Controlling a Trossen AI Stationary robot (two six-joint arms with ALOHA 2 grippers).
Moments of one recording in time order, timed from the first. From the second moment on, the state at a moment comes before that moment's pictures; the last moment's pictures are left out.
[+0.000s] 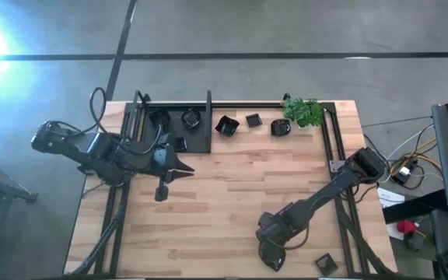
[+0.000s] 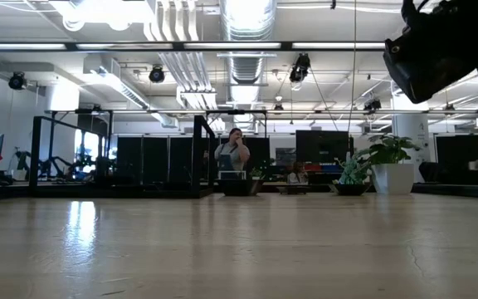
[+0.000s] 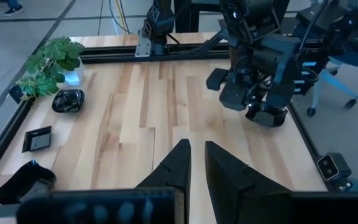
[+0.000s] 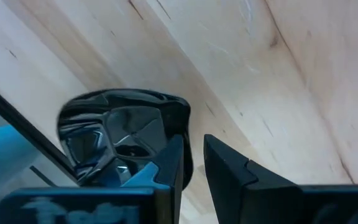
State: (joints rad) left arm -0.31 1.08 1.28 -0.67 -0.24 -0.14; right arm 0.59 1.86 1.21 -0.71 -0.23 1.30
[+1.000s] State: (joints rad) left arm -0.31 1.08 1.28 -0.65 -0.24 -0.11; right arm 0.60 1.86 1.15 -0.50 -0.22 1.36
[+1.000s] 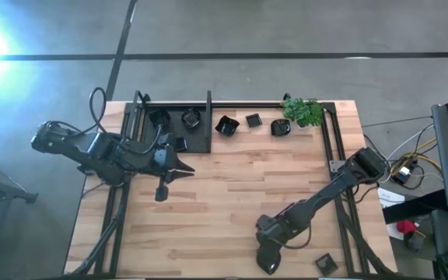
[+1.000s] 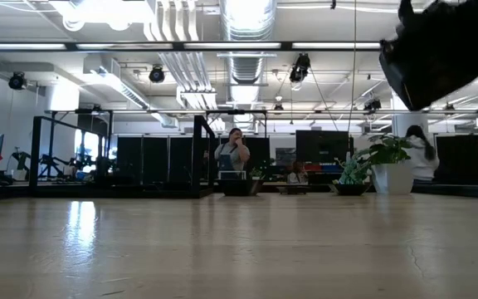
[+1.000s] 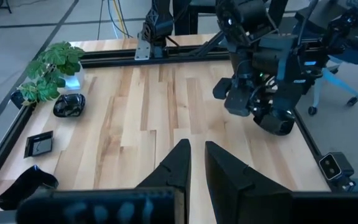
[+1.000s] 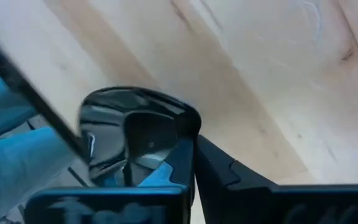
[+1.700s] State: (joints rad) left arm -0.31 1.08 1.28 -0.65 -0.24 -0.12; right arm 0.38 1.86 1.42 -0.78 -0.10 1.00
